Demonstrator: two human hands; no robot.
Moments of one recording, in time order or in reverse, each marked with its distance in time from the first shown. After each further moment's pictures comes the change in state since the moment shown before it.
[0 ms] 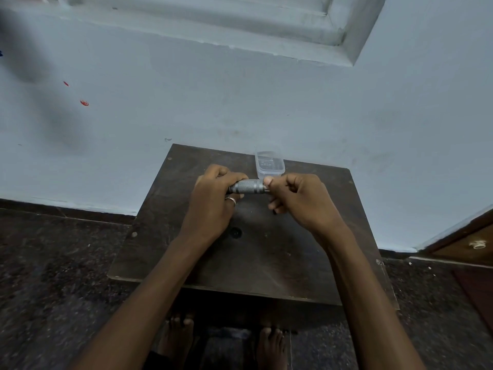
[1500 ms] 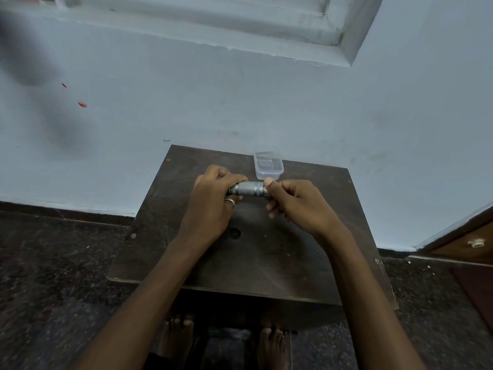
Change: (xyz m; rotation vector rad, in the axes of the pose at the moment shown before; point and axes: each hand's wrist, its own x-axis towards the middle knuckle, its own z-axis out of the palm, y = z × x) left_hand -0.001 0.003 -0.002 0.026 0.001 0.024; right_hand -0.003 0.004 -0.002 -0.056 -0.109 0.050
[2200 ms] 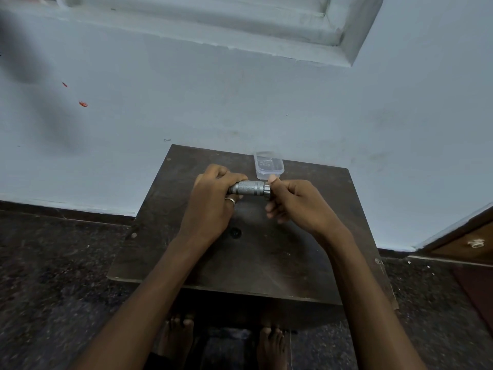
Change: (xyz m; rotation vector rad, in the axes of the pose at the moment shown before) left_hand 0.001 -0.001 0.000 0.018 0.007 0.001; right_hand 0.004 0.003 0.003 0.112 -0.039 0.053
